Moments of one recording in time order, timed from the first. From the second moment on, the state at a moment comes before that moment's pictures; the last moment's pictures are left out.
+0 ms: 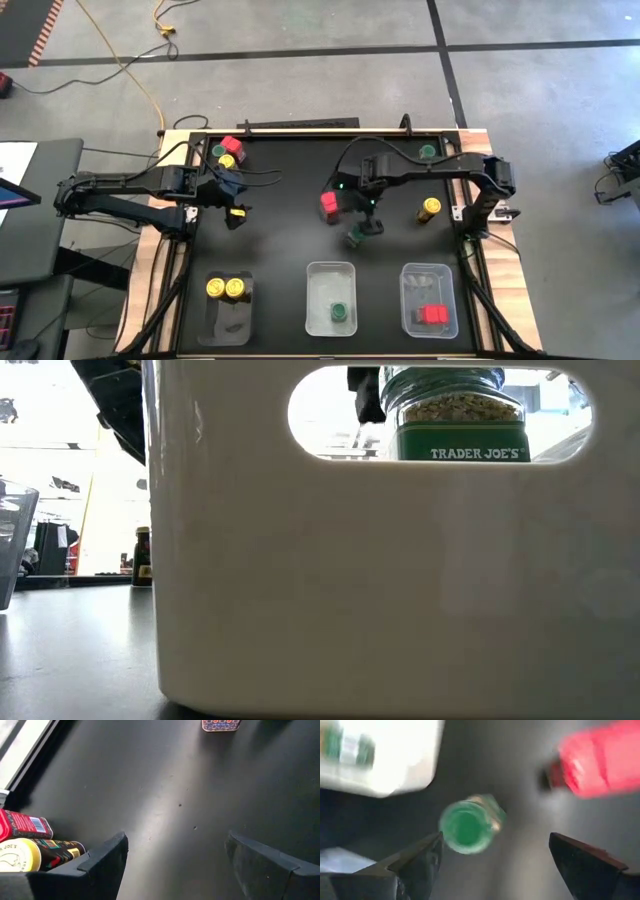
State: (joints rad) left arm 0.07 0.92 0.90 -0.92 -0.29 -0.27; right arm -0.13 1.75 1.51 -1.11 -0.26 -0.21
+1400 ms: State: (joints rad) left arm 0.07 0.92 0.90 -0.93 -0.29 -0.17; right arm 0.09 1.78 1.51 -1.05 0.13 0.70
